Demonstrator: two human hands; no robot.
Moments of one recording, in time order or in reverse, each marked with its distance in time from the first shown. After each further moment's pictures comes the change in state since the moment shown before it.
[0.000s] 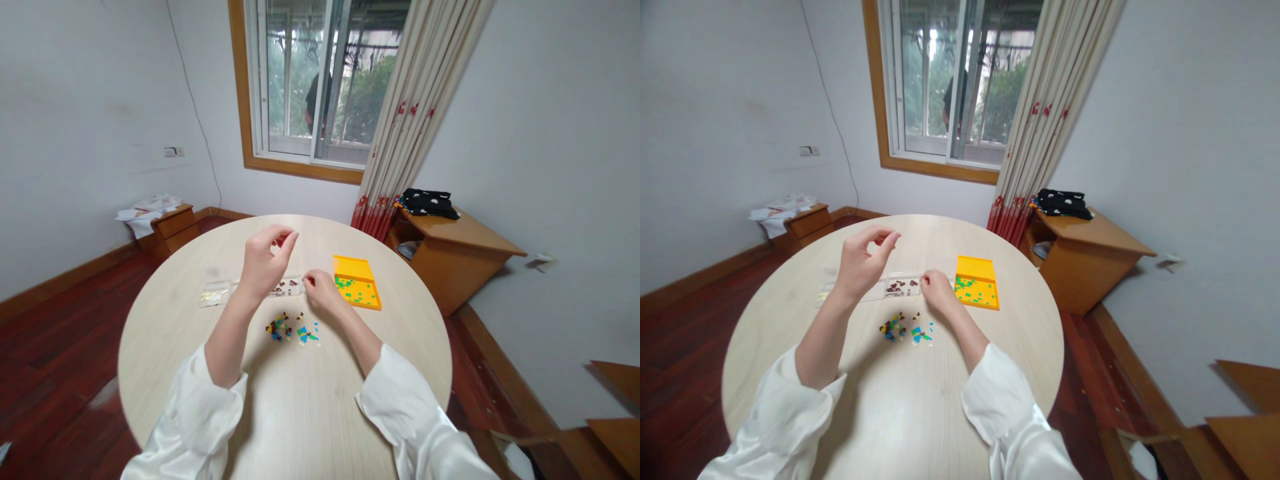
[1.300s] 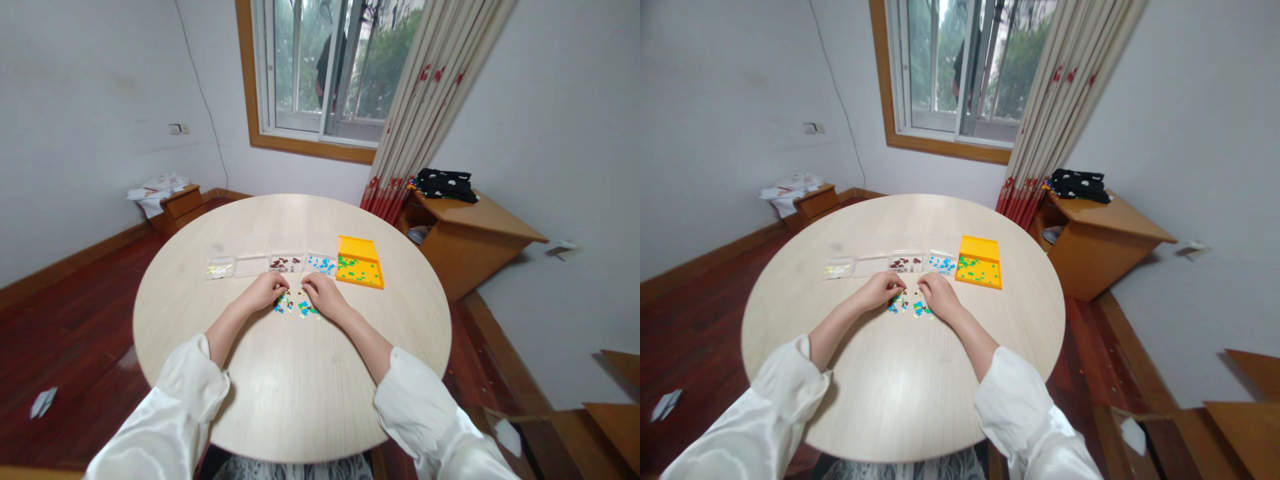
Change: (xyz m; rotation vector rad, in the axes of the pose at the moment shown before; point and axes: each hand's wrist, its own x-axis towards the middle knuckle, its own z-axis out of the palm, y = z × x) left_hand -0.112 -0.099 0.014 0.167 -0.809 -0.324; right_hand -0.060 0.014 0.028 0.222 0.033 -0.246
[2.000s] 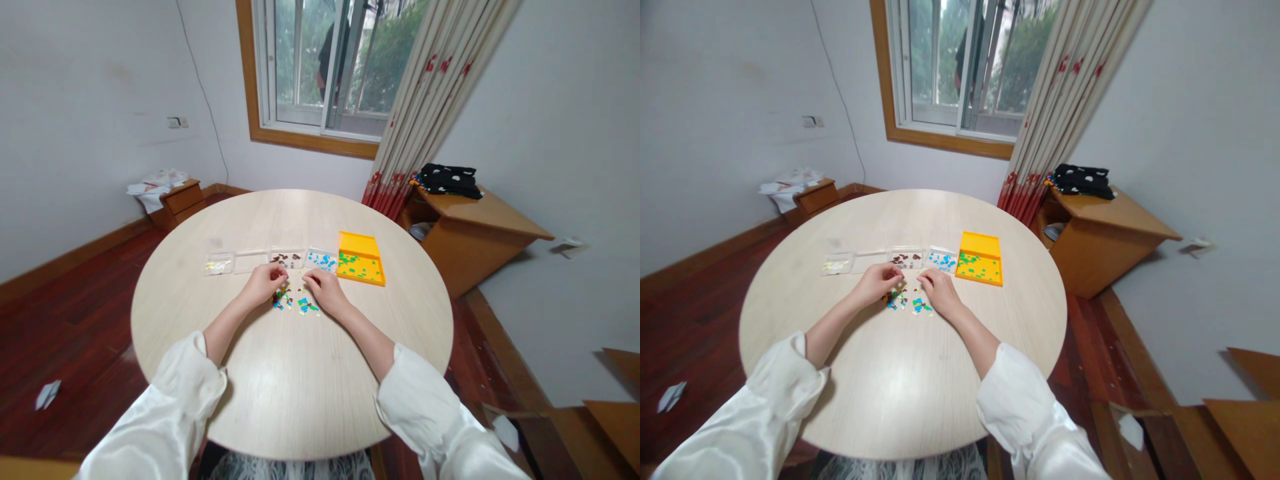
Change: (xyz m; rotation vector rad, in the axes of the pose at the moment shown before) left_hand 0.001 0.008 0.006 -0.410 0.213 -0.170; right_hand 0.001 0.002 0.001 0.100 0.098 0.058
